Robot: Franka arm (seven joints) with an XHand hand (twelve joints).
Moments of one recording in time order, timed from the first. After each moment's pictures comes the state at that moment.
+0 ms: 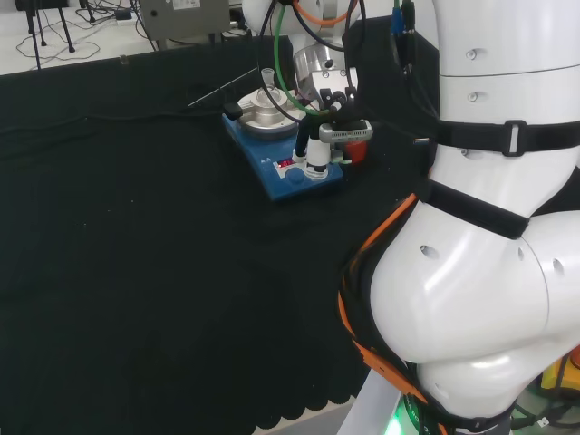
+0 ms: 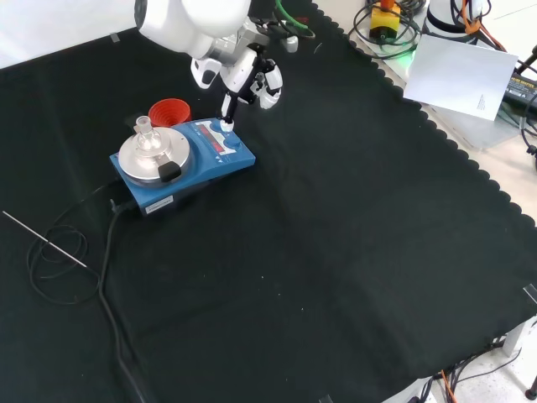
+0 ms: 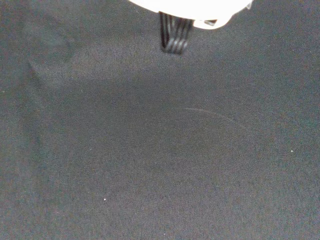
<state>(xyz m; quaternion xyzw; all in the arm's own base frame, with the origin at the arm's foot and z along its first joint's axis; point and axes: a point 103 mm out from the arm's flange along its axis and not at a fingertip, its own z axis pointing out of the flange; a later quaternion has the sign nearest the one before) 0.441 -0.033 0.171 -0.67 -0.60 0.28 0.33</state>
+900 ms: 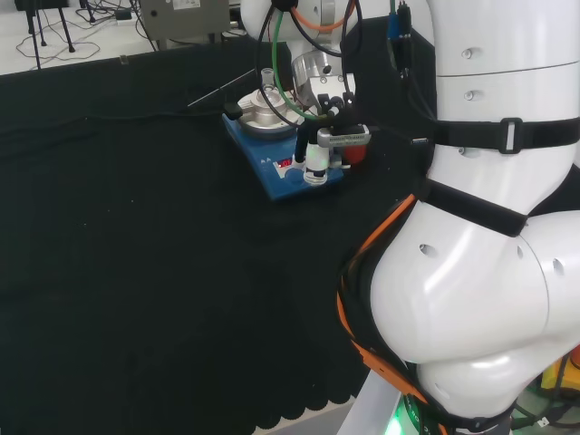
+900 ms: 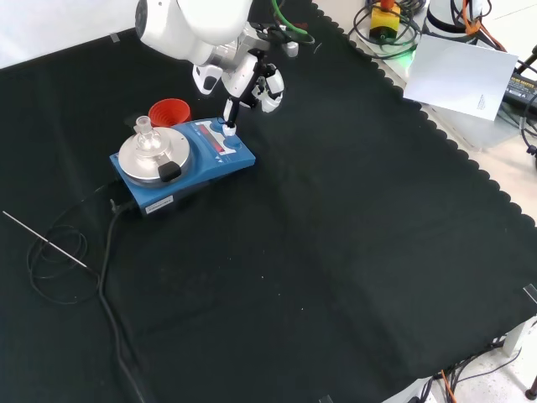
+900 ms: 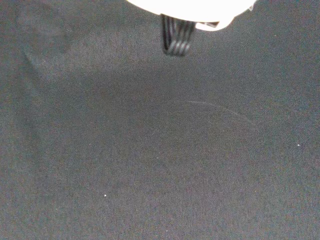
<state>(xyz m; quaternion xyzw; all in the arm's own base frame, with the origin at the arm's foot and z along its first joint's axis) 0.440 -0.031 0.162 -0.67 -0.60 0.29 0.34</state>
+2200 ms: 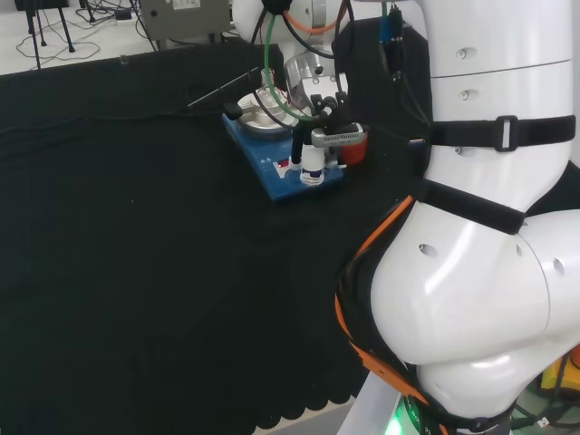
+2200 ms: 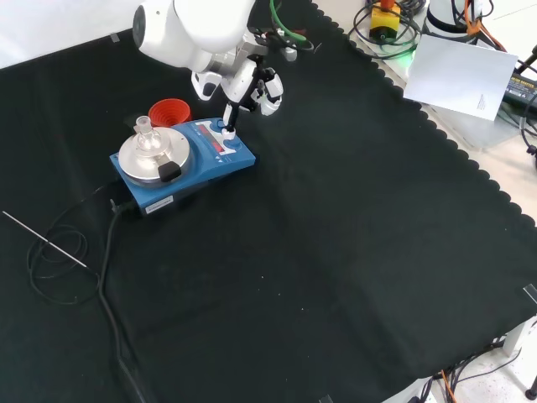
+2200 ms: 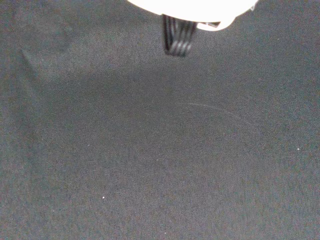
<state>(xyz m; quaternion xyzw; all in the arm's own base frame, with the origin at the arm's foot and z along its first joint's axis) 0.446 -0.025 0.160 -0.66 -0.60 0.31 0.33</state>
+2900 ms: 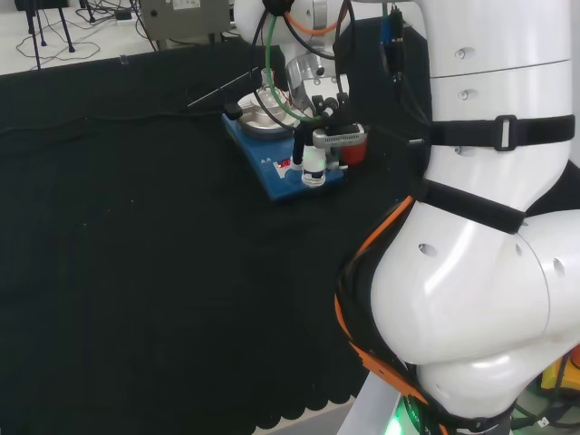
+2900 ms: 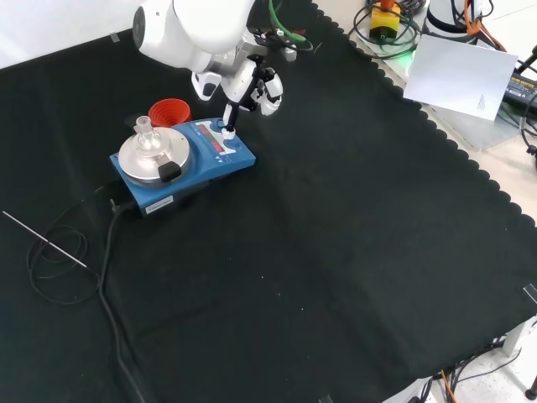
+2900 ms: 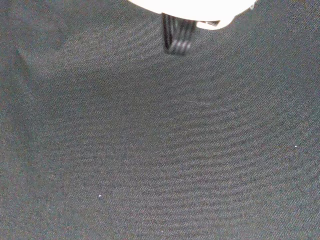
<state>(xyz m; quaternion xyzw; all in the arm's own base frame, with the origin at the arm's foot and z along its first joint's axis) 0.445 -0.027 0.157 -0.66 -0.59 0.31 0.34</state>
